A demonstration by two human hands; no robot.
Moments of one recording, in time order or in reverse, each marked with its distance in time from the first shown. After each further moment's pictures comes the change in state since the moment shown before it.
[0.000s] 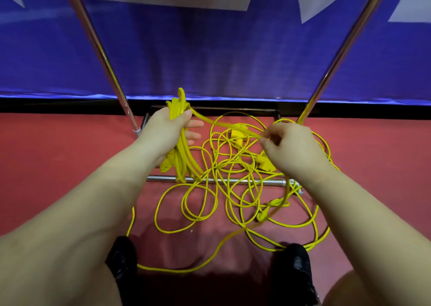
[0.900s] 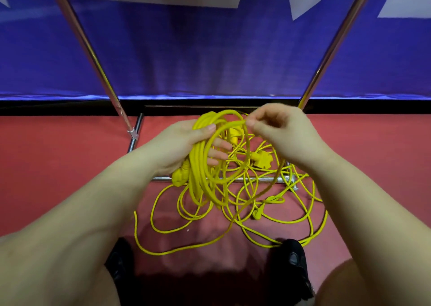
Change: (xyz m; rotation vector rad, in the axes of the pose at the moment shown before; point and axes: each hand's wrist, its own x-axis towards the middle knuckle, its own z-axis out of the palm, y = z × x) left_hand -0.028 0.010 0.029 -0.125 -0.461 -0.154; right_hand 0.009 0.001 -0.013 0.565 -0.068 -0.166
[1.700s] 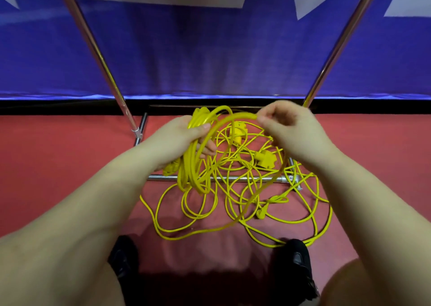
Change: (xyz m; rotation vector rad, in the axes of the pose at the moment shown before) left_hand 0.005 -0.002 -0.022 0.296 0.126 0.048; right_hand 0.001 0.007 0.000 0.027 0.079 0.102
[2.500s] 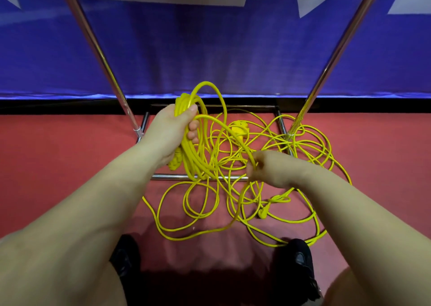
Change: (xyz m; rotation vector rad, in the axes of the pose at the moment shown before) left_hand 0.007 -0.003 -0.005 -0.327 0.234 0.122; right_hand -0.011 0.031 0.027 -0.591 -0.604 0.225
